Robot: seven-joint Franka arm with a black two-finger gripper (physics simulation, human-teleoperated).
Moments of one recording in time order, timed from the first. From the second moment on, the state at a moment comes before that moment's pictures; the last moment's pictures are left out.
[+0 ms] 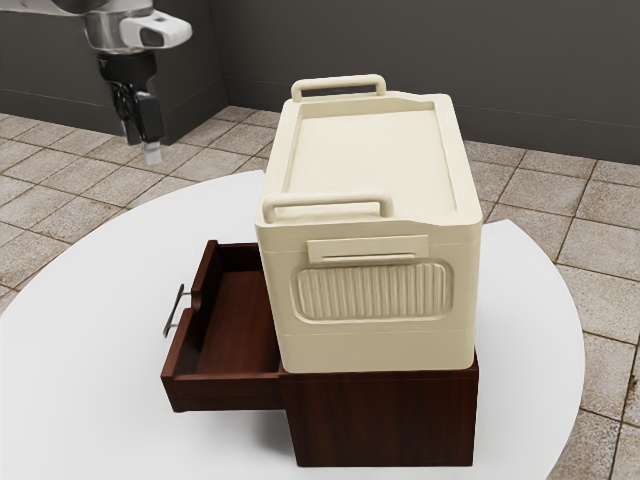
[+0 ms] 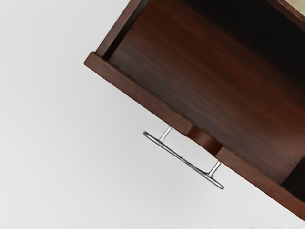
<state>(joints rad) 0.14 0.07 -0.08 -1.39 0.04 1.33 0.57</state>
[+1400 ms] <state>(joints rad) 0.19 -0.15 -0.06 -2.27 0.06 2.02 1.29</state>
